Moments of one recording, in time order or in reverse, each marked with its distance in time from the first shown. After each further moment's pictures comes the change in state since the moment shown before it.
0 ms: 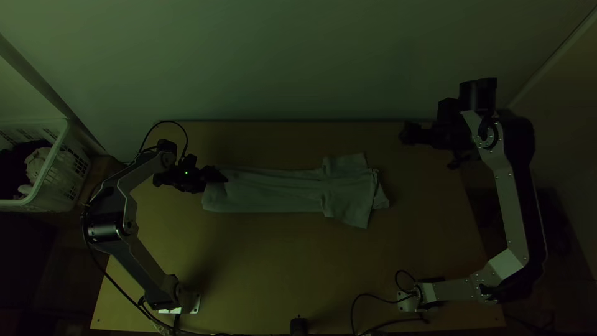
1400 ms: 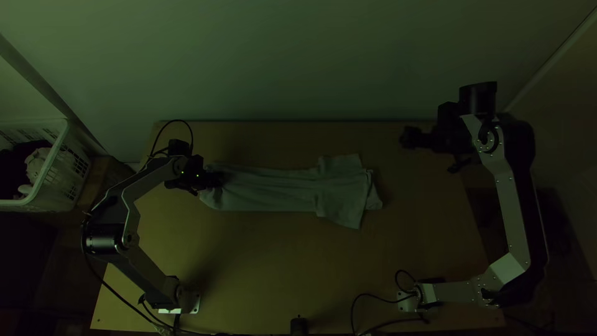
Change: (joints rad) left arm -0.079 -0.101 -0.110 0.209 -0.377 -0.124; right arm 0.001 -0.026 -0.040 0.000 0.000 0.003
